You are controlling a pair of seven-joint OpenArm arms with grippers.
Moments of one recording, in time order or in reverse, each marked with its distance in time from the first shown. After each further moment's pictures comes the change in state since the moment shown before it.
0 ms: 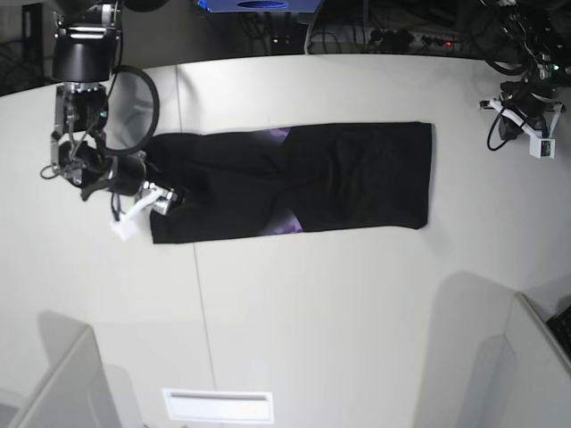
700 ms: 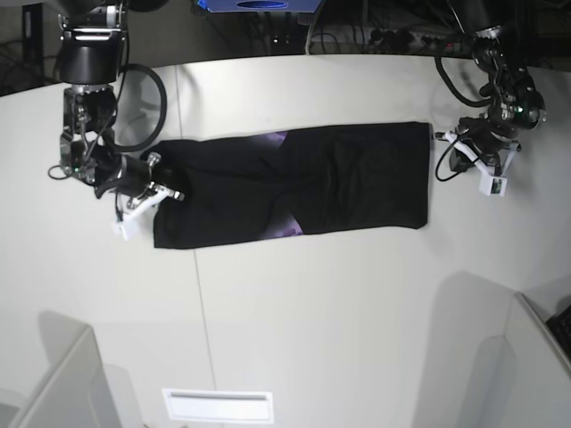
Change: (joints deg) left arm -8.9 -0.1 18.1 -6.0 -0.1 5.9 -0.7; right arm 0.4 -0.7 -0.5 -3.3 -7.8 1.0 8.0
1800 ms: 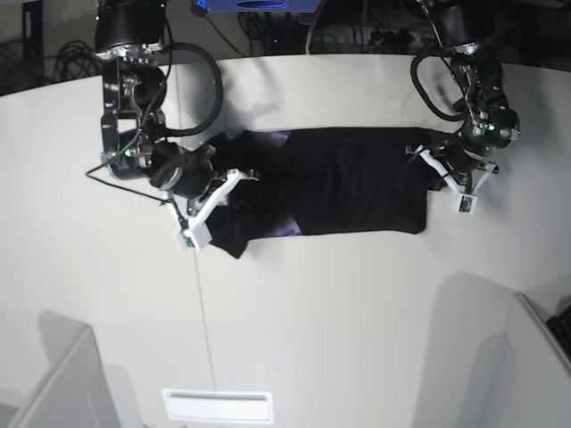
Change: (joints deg) left arm -3.2 4.8 5.1 -0.8 10.1 0.0 -4.1; right arm -5.4 -9.2 -12.5 34.2 -12.3 -7.7 -9.8
